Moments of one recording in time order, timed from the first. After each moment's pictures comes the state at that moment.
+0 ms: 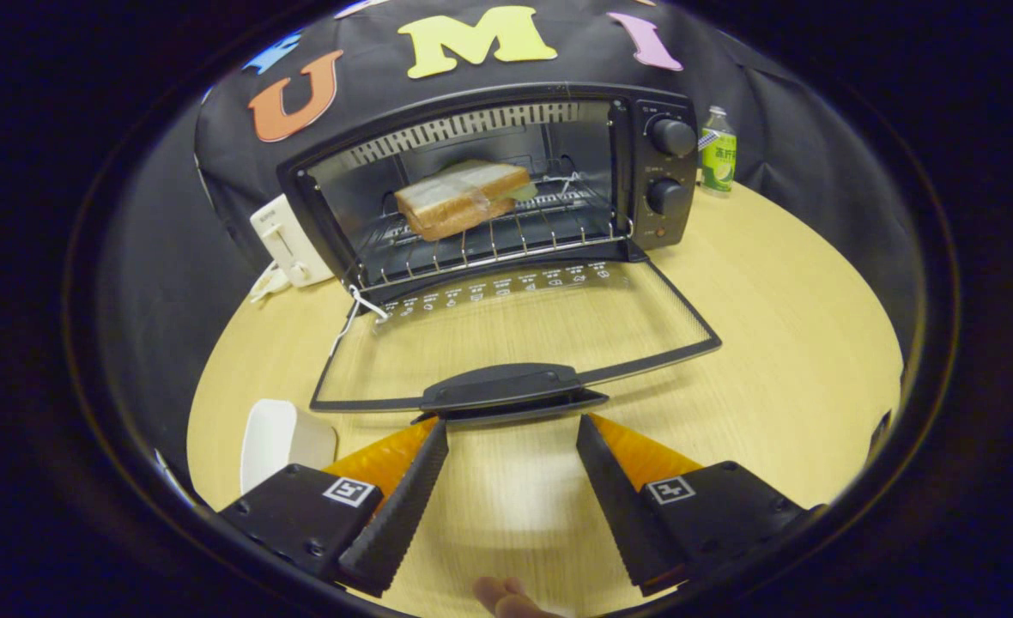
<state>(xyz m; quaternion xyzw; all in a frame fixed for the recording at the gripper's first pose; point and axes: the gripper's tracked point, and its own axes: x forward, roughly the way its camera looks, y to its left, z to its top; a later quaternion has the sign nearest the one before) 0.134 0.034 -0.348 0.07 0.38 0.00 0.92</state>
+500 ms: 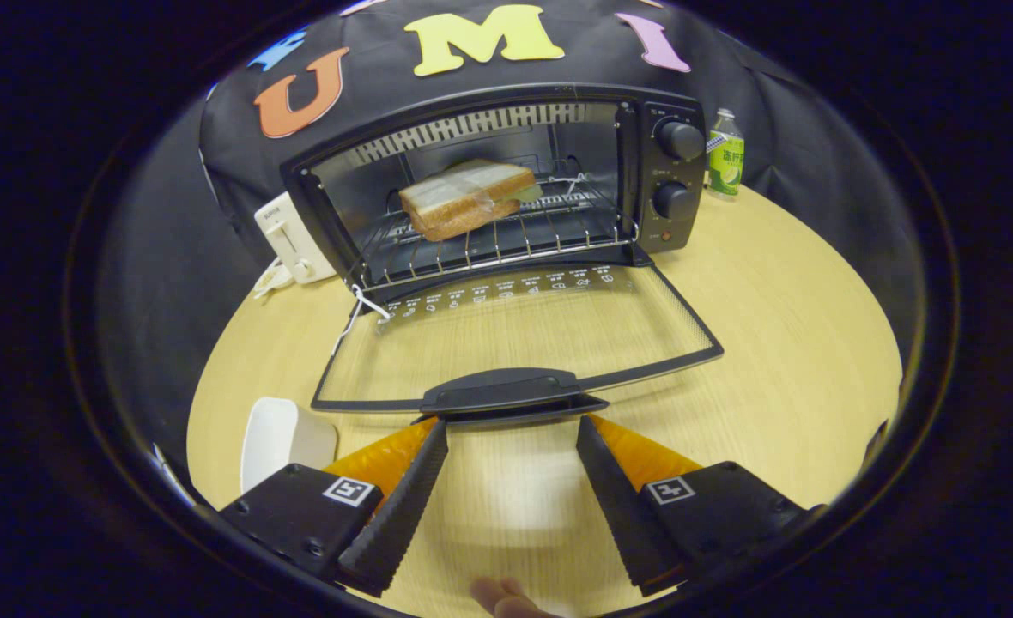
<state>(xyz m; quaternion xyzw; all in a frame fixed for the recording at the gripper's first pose) 0.135 0.034 -0.344 0.07 0.38 0.01 0.92</state>
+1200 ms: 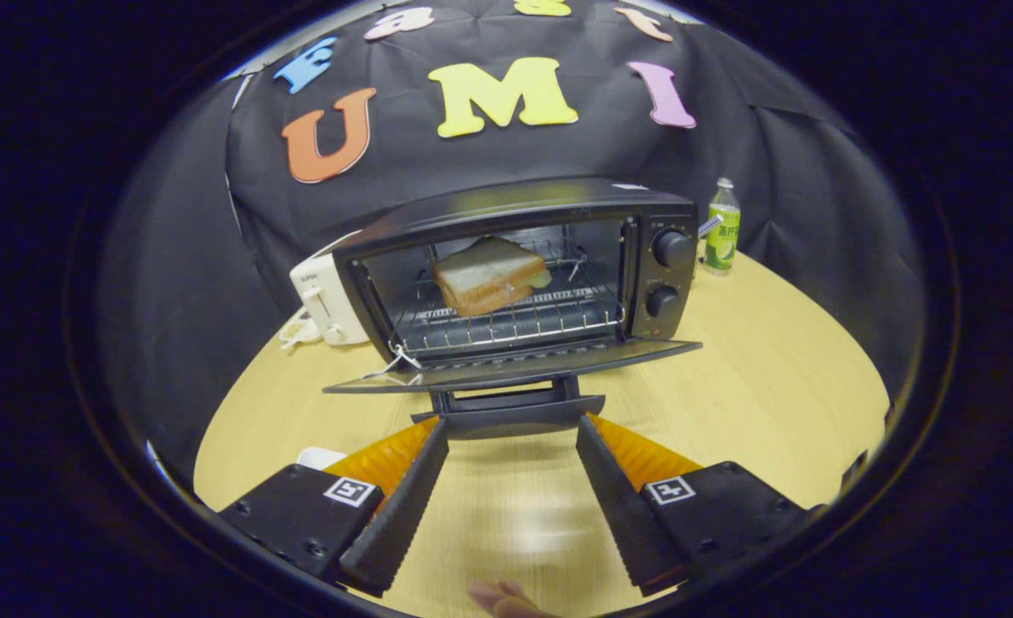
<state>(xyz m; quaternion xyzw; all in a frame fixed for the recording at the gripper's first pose) 0.131 0.035 -0.283 0.05 0.26 0.02 0.96</state>
